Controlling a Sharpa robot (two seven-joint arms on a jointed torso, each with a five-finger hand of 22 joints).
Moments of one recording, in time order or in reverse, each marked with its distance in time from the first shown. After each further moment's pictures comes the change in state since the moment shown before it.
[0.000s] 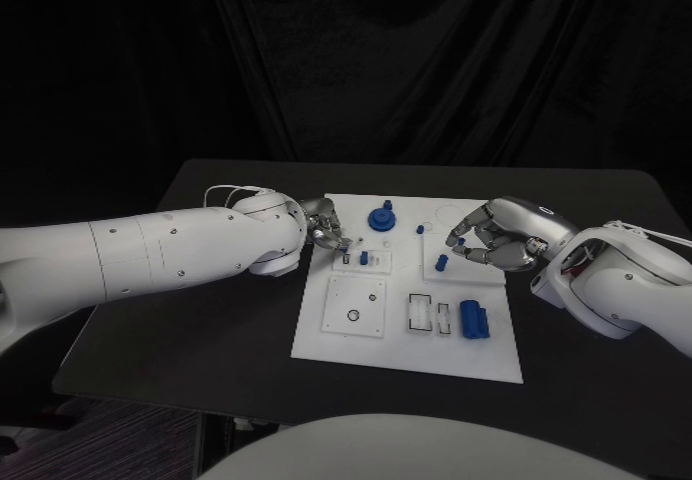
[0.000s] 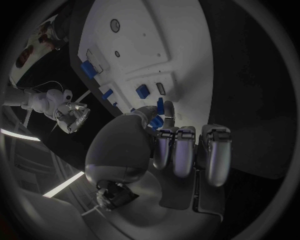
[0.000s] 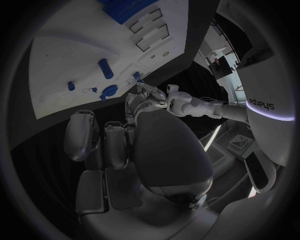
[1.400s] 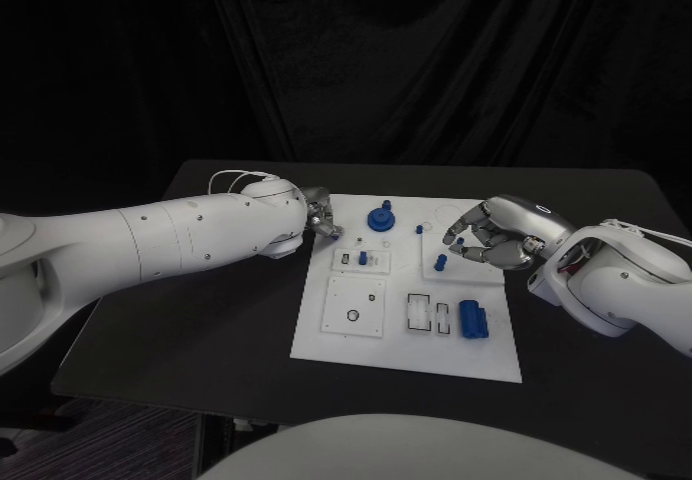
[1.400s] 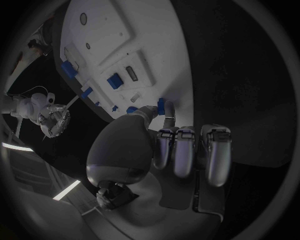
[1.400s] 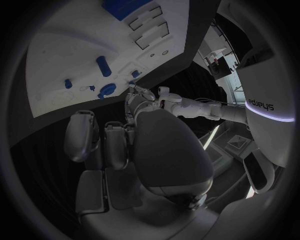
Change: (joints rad) left arm 0.006 0.107 0.000 -0.211 -0.044 0.068 0.005; left_hand 0.040 0.010 -0.056 0.010 0.103 -0.011 0.000 0.013 -0.005 0.000 0.000 0.000 0.000 0.000 0.000 0.000 0.000 0.000 0.000 0.000 0.000 0.000; right arm 0.001 0.006 0.000 -0.004 -0.004 -0.009 0.012; right_hand 0.004 -0.004 0.000 0.000 -0.003 0.000 0.000 0.000 -0.001 0.000 0.000 0.004 0.000 0.000 0.000 0.005 0.000 0.000 0.000 0.000 0.004 0.000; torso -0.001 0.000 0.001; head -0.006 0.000
